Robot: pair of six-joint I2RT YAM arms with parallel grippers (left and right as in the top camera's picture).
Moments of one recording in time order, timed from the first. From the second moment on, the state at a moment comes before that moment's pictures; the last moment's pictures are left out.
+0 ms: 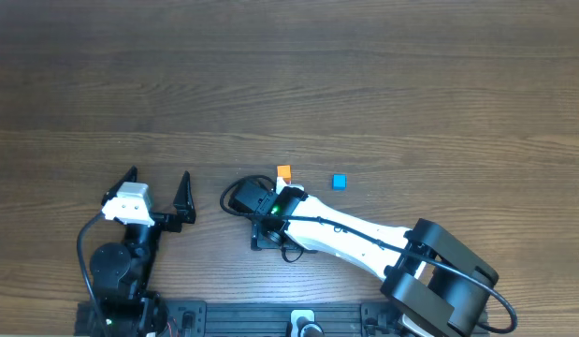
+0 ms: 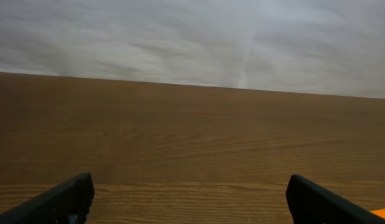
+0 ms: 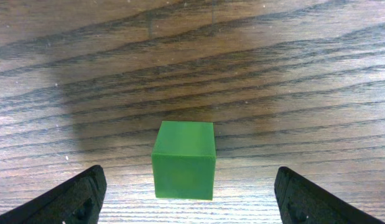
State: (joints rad) left arm -0.07 0.01 0.01 -0.07 0.05 -0.12; right arm 1.00 1.74 1.02 -0.80 -0.01 1.05
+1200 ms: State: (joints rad) left arm -0.07 0.01 0.01 -0.07 0.05 -0.12; right arm 1.01 1.77 1.02 -0.78 -0.01 1.06
